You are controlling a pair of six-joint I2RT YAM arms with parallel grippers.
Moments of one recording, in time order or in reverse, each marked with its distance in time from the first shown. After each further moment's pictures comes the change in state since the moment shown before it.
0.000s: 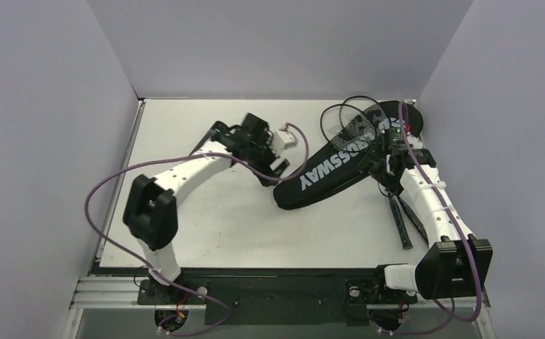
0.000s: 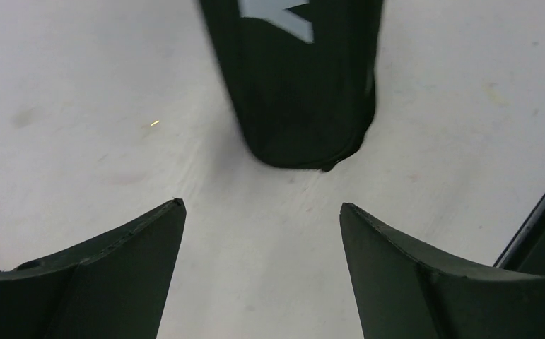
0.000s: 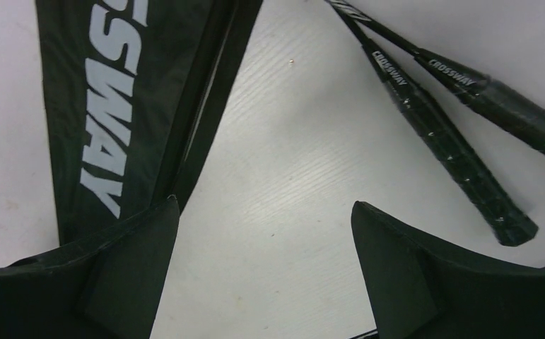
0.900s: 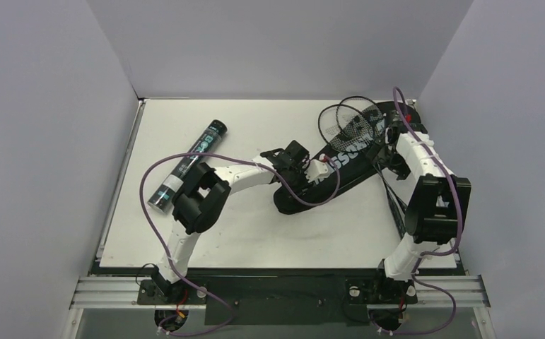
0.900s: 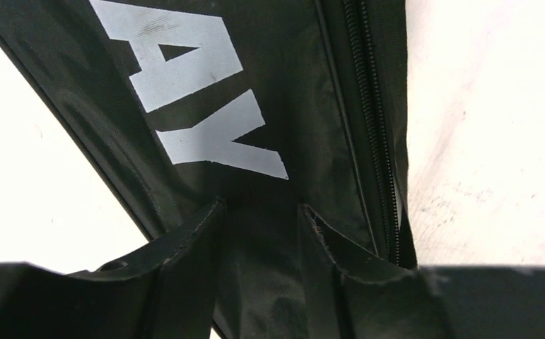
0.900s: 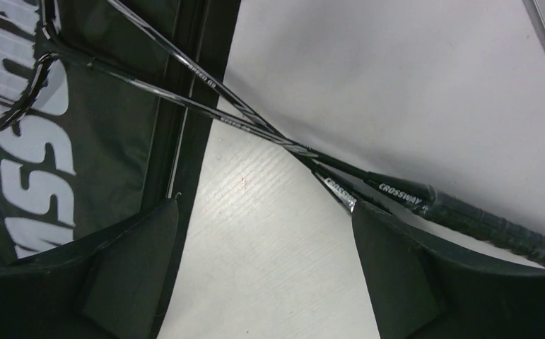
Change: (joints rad) left arm -0.273 0.436 0.114 0.203 -0.066 0.060; right arm -0.127 0.415 0.238 0.006 0.137 -0.095
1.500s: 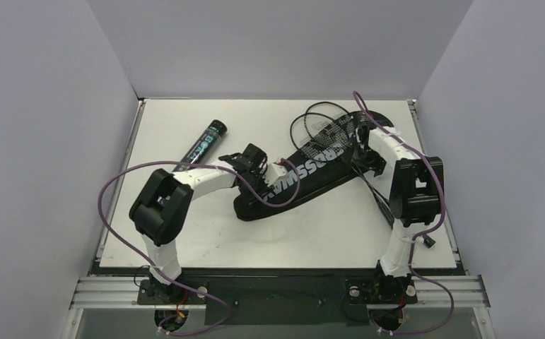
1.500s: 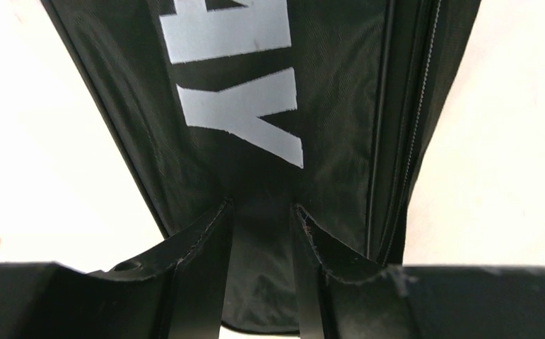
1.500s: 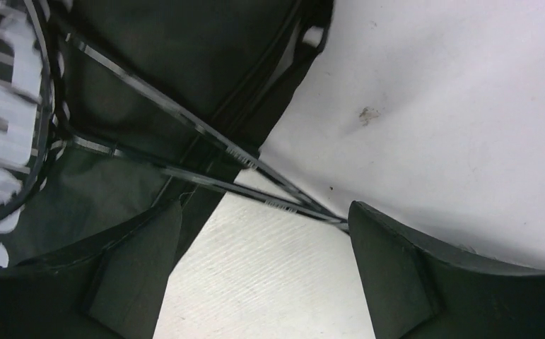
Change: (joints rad) left arm 0.177 -0.290 -0.395 -0.019 -0.053 0.028; right arm 0.164 0.222 0.097 0.028 0.022 -0.074
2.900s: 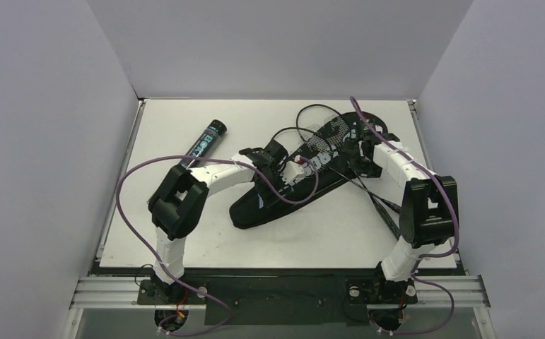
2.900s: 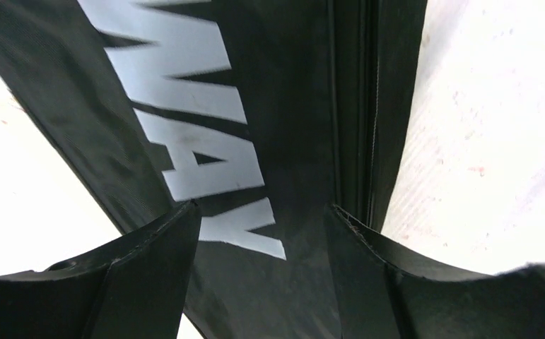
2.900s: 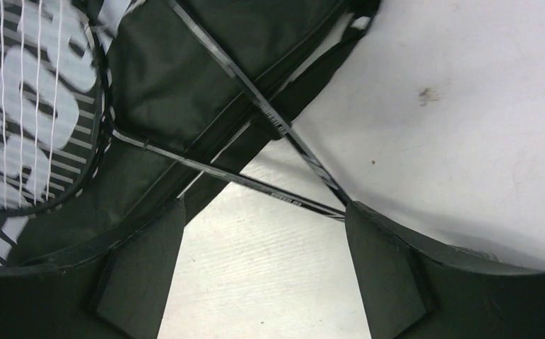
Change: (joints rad) left arm -0.095 0.082 0.178 -0.170 -0.024 -0.057; right arm 0.022 -0.222 -0.224 0.188 -0.169 -0.129
